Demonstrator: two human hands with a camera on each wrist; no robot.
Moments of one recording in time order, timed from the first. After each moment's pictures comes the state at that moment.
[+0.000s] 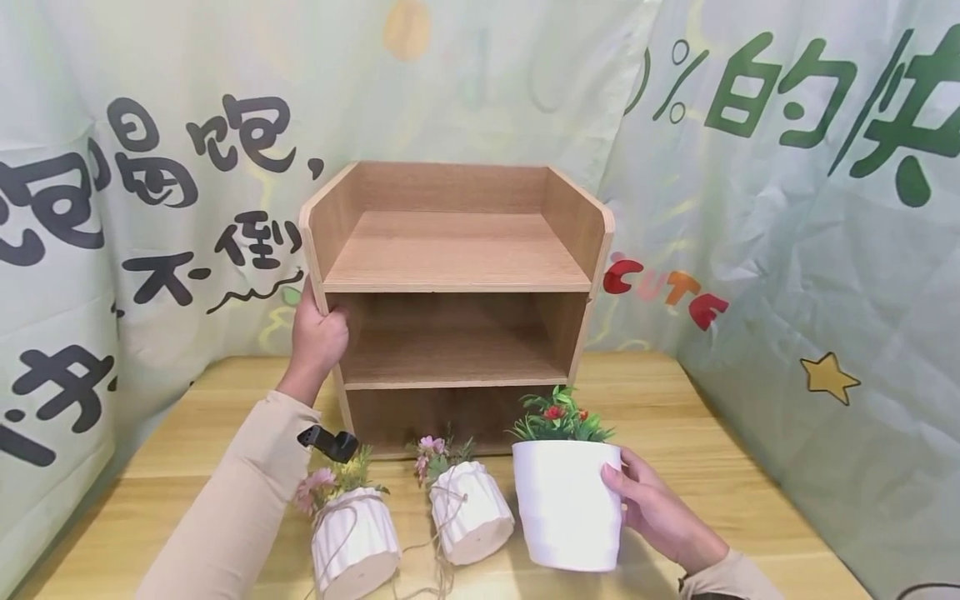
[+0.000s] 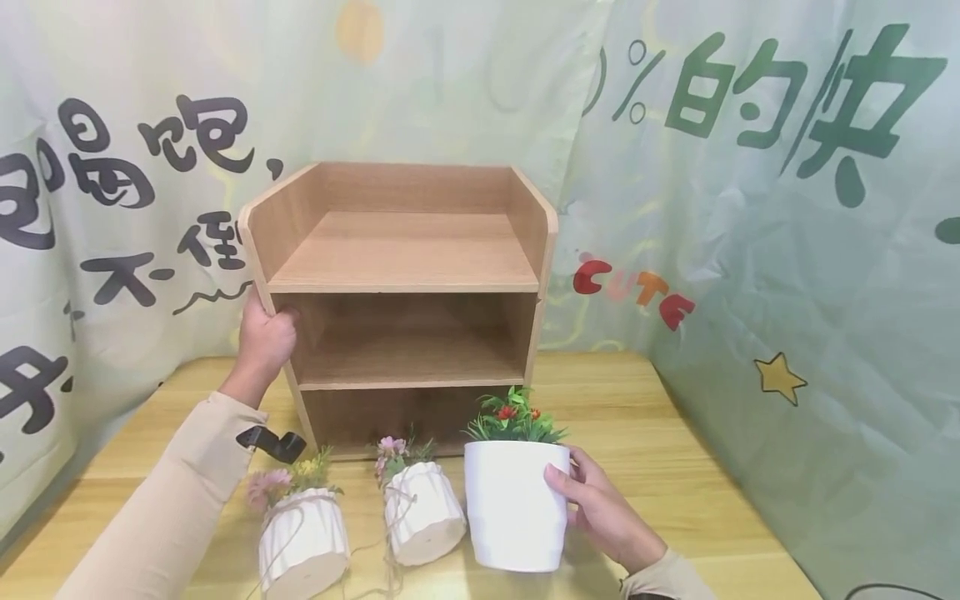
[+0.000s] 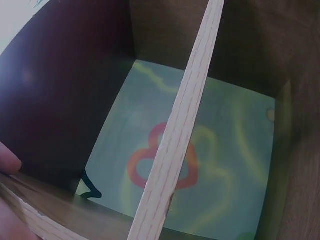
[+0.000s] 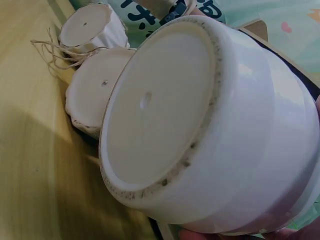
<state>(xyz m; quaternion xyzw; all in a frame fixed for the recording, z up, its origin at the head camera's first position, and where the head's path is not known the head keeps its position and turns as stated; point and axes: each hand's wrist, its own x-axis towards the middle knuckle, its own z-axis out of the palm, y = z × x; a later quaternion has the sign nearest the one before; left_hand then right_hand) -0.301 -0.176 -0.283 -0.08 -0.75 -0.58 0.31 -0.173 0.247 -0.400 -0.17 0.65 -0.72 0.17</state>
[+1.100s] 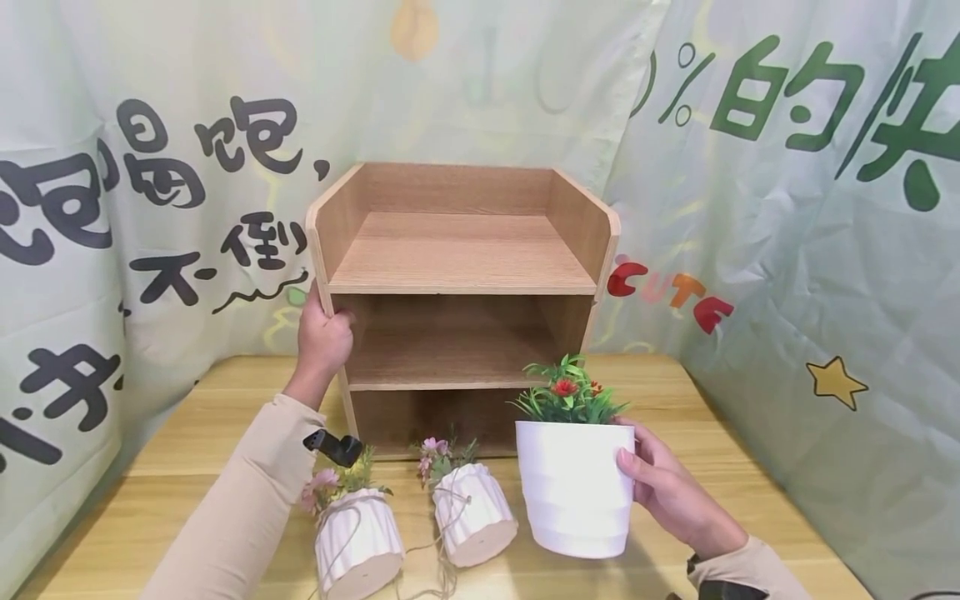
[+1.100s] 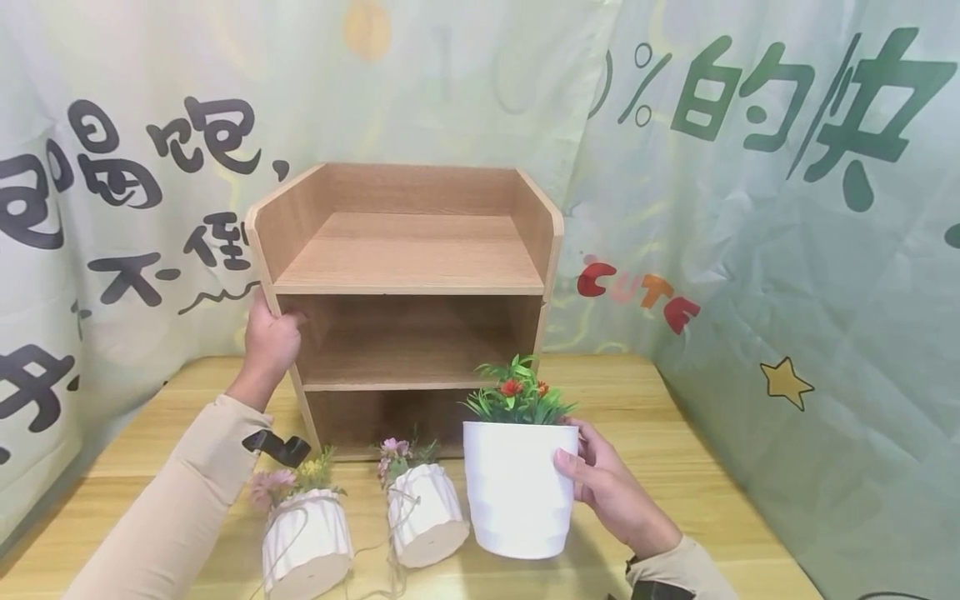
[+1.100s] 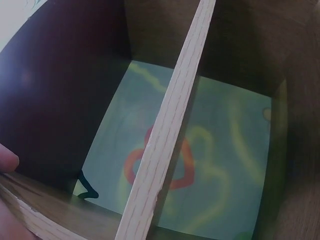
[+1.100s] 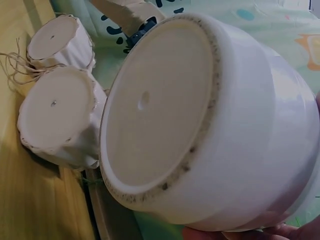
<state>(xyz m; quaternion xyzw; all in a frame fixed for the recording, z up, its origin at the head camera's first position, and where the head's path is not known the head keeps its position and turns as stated) -0.299 -0.176 -0.285 -0.06 -0.76 -0.58 0.30 -0.179 0.247 -0.371 -0.25 0.64 -0.72 0.10</state>
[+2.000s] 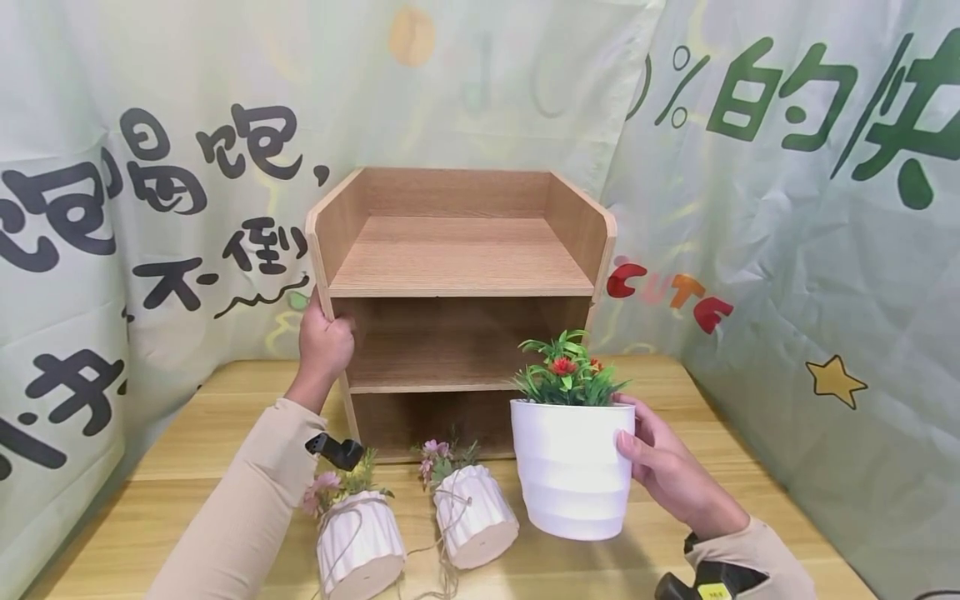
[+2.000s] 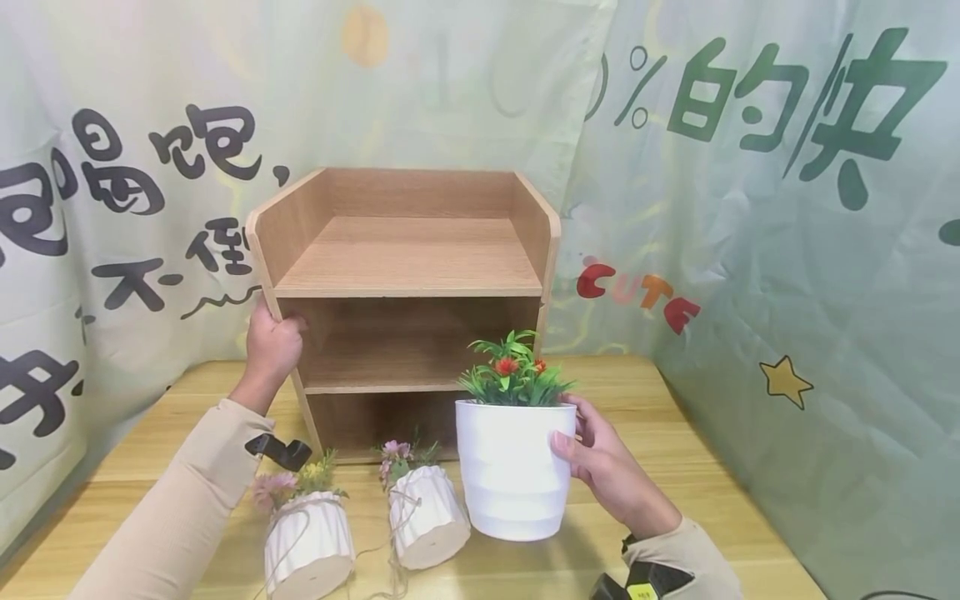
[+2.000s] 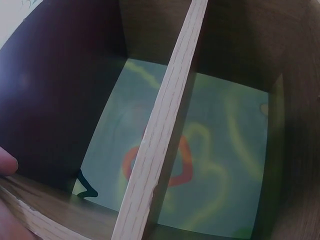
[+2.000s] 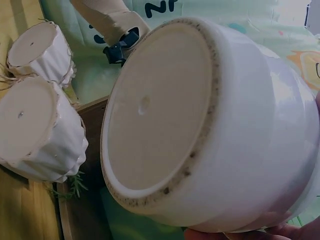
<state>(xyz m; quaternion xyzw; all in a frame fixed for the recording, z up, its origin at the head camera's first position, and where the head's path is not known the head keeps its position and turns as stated) -0.299 -0.174 -0.288 -0.05 -0.76 -0.57 0.32 -0.182 0.238 -0.343 -0.25 0.66 -0.70 0.07</state>
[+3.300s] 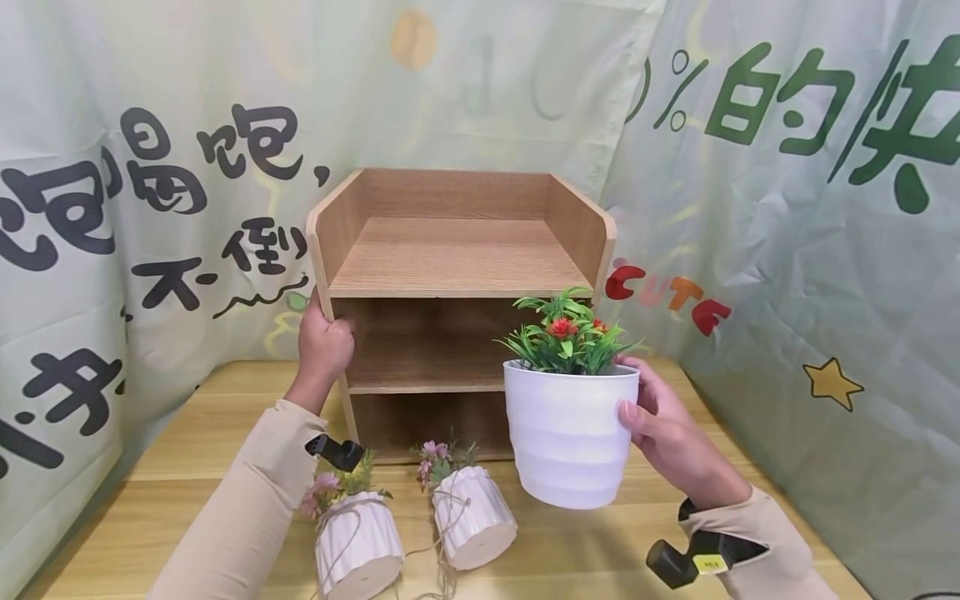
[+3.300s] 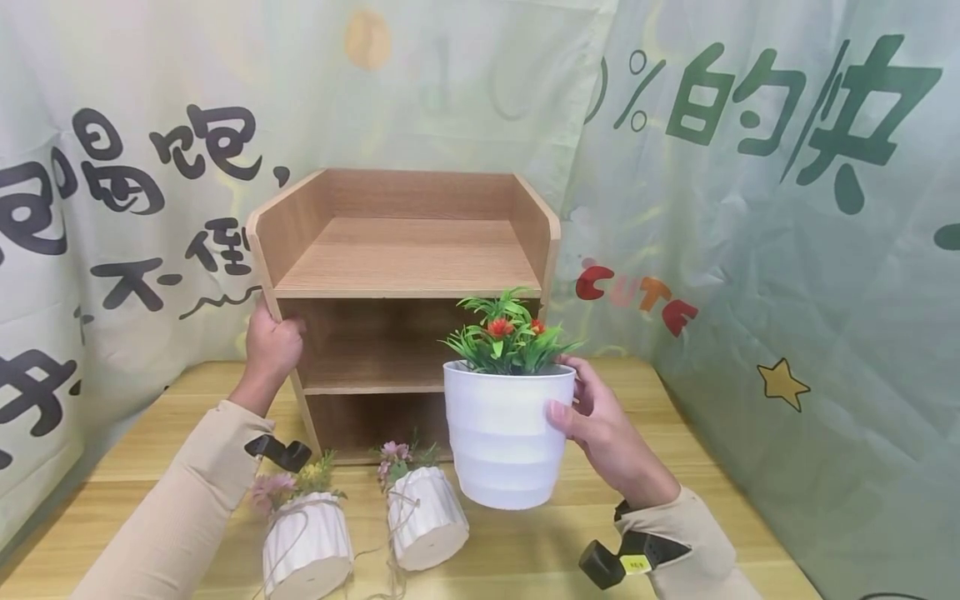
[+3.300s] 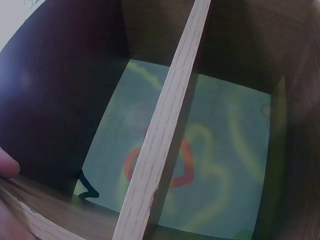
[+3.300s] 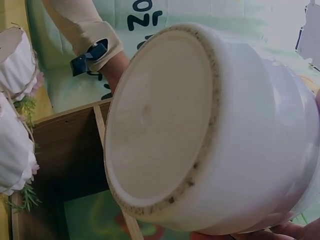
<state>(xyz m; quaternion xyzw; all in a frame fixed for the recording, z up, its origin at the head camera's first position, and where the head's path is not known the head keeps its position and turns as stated) -0.298 -0.173 -0.288 -0.05 -0.76 -0.56 0.32 -0.184 0.228 -0.297 -0.29 0.68 -0.68 0.01</state>
